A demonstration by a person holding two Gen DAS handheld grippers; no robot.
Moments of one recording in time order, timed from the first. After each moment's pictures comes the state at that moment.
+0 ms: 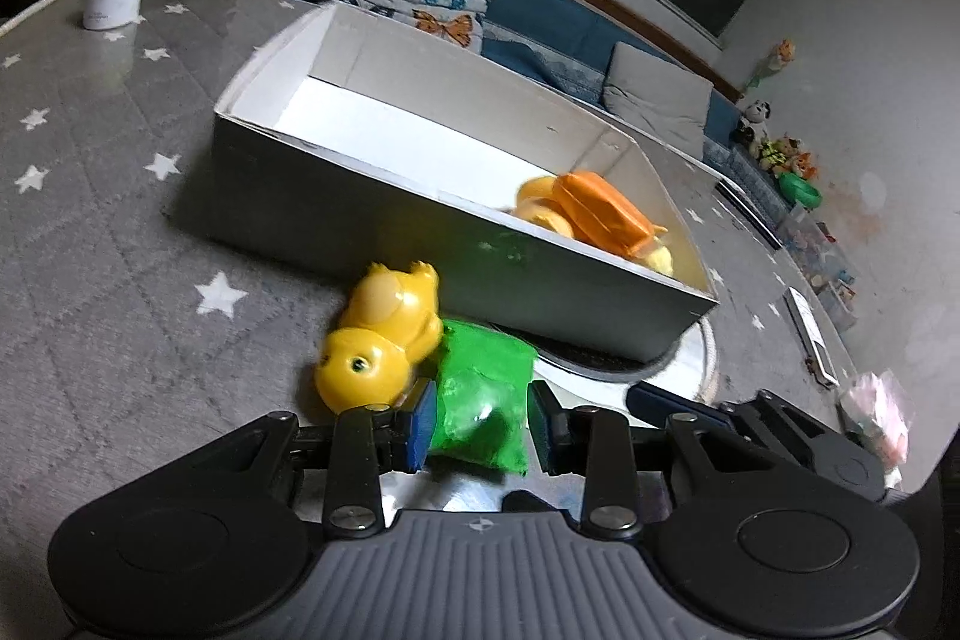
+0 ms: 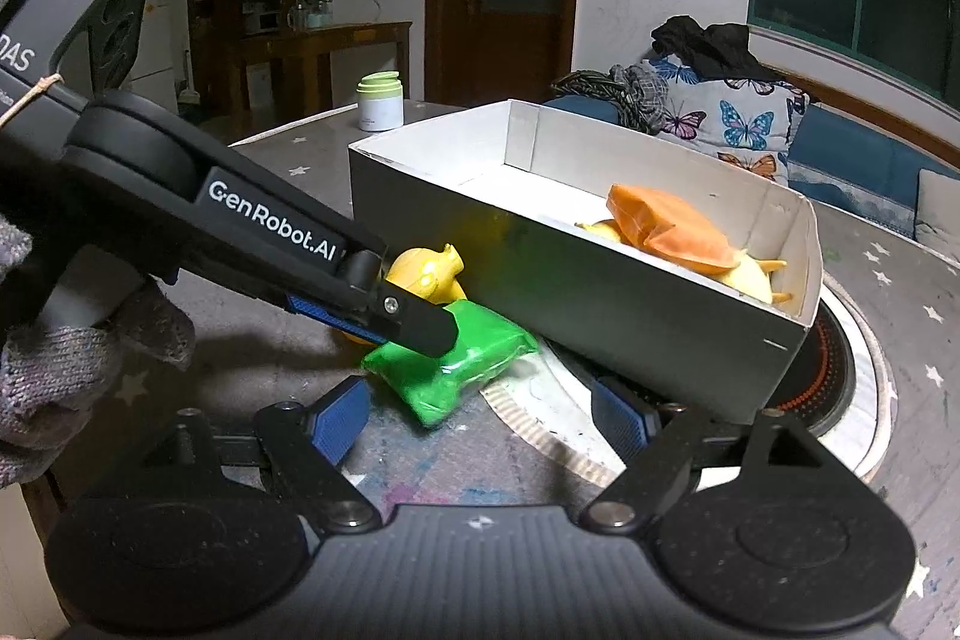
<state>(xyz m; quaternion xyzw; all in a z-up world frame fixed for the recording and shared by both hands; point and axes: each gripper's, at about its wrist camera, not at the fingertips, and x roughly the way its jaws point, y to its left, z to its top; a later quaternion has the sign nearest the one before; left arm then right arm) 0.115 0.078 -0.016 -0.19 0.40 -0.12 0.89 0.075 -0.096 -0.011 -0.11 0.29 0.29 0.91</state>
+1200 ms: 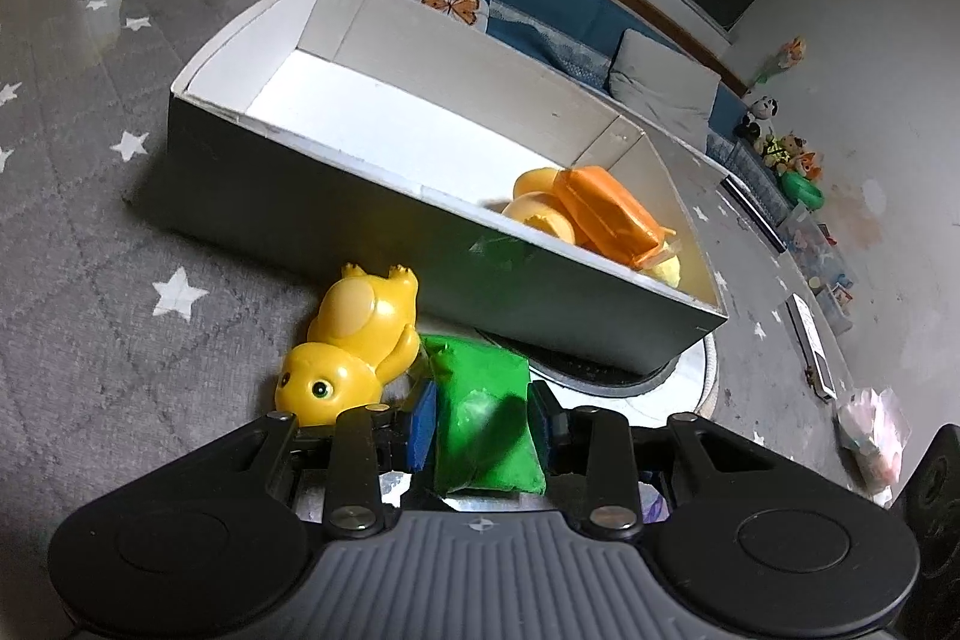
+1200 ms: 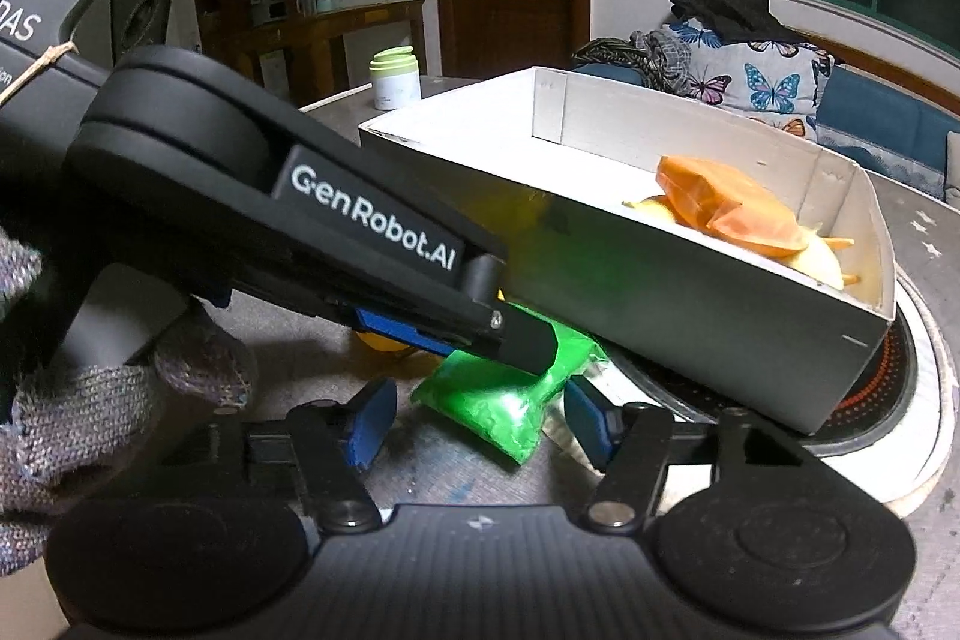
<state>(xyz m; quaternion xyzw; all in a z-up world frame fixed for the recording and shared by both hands) 0.141 0.072 -0.025 -0.21 0.42 -0.12 0.87 0.100 -0.077 -0.022 -0.08 0.32 0.31 0.89</state>
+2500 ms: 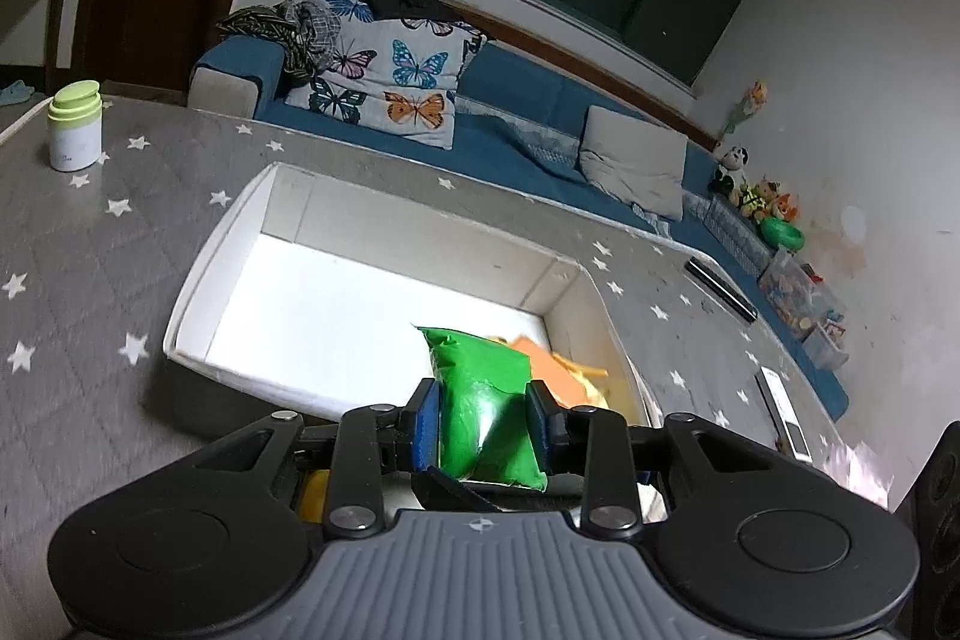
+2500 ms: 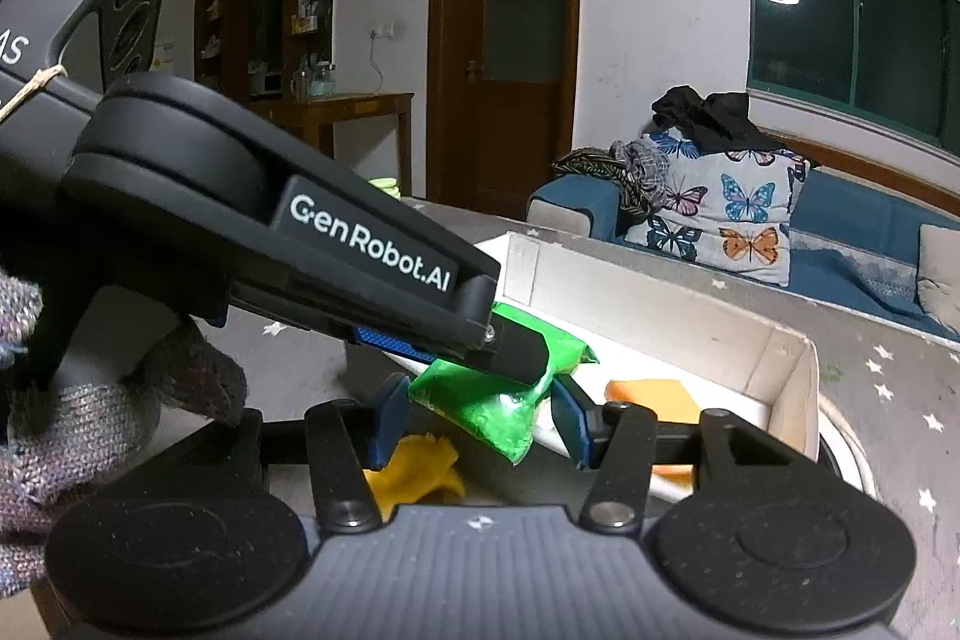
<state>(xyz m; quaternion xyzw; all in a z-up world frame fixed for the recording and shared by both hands) 0.153 0.074 0.053 -0.17 0.33 -0.12 0.92 0.119 -0.072 0.045 -0.08 0.22 0.30 0.92</state>
